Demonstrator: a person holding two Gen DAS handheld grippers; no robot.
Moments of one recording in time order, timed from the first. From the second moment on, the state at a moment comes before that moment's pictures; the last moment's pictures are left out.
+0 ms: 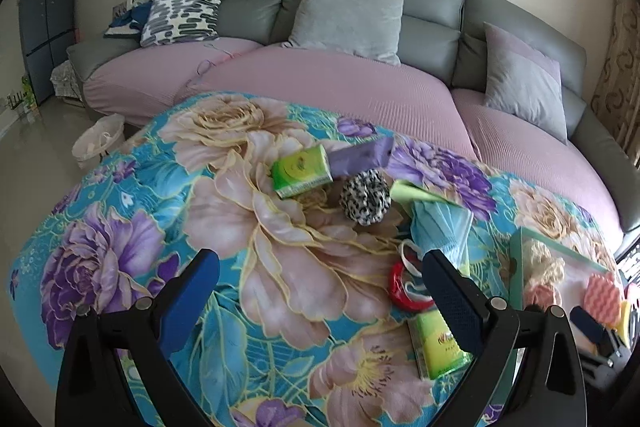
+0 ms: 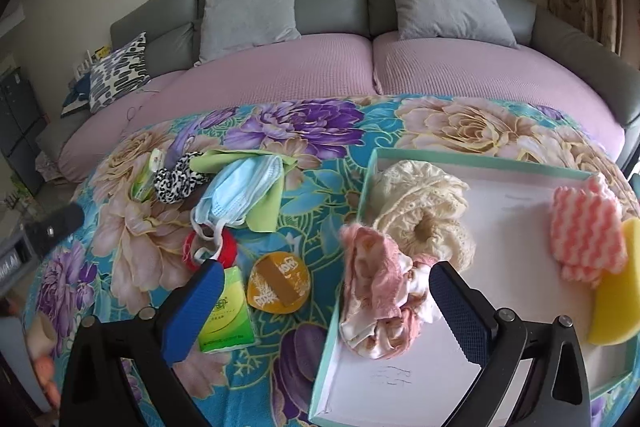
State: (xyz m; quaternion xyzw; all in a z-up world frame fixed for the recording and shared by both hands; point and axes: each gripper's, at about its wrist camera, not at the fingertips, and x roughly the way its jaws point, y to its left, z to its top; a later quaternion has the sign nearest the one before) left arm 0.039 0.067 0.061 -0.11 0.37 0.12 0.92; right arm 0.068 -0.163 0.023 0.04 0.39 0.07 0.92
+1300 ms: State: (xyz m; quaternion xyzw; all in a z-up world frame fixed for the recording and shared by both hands) left arm 0.090 -0.021 -0.031 -0.04 0.52 0.03 0.85; right arm 0.067 -0.229 0.008 0.04 0.43 -0.03 0.90
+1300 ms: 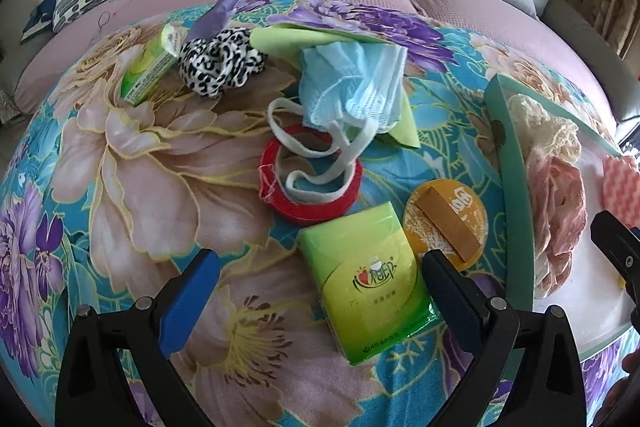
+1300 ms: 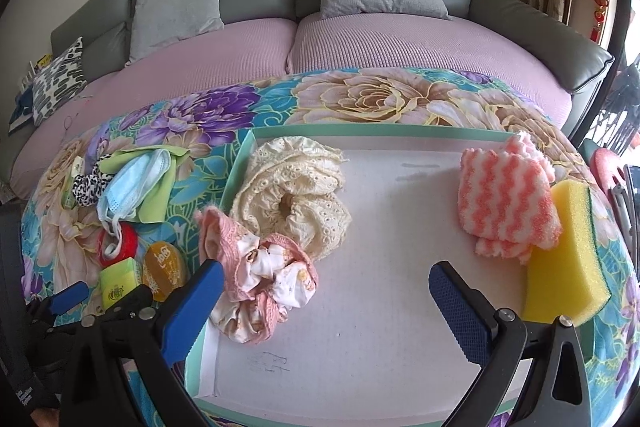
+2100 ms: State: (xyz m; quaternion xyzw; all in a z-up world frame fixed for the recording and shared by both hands) left arm 0.086 -0.011 -0.029 -0.04 0.52 0.03 0.85; right arm 0.069 -0.224 0.005 0.03 0.44 -0.03 0.90
